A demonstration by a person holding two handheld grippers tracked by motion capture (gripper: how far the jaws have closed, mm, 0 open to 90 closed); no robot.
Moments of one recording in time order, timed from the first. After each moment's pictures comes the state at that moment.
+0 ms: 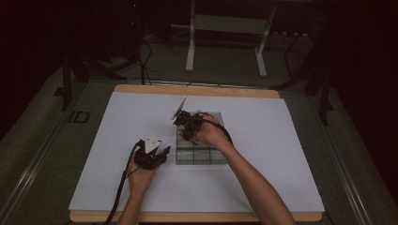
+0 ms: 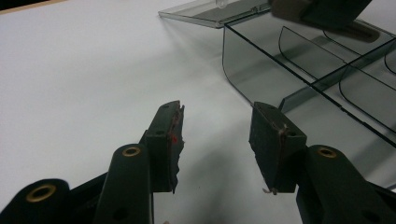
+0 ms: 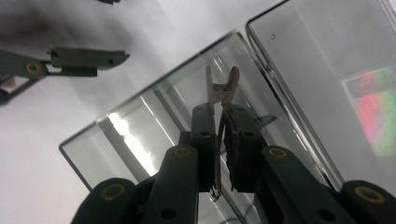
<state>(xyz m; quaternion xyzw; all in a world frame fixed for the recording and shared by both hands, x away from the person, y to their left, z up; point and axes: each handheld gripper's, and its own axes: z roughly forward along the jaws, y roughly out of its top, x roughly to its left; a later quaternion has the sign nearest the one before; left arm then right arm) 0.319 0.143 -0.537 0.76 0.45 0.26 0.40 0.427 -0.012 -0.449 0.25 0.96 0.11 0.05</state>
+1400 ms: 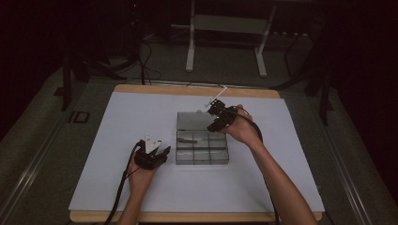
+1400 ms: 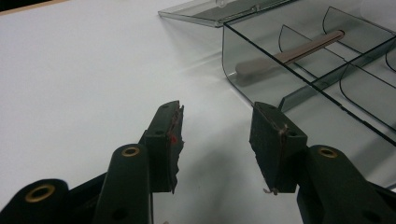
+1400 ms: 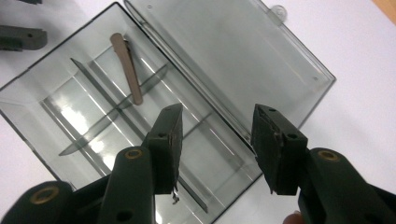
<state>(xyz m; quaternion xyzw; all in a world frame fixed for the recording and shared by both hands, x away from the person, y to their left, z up) 0.319 0.142 -0.537 0.76 0.45 0.26 0.39 0.437 -0.116 -0.416 0.32 0.92 0.19 0.10</state>
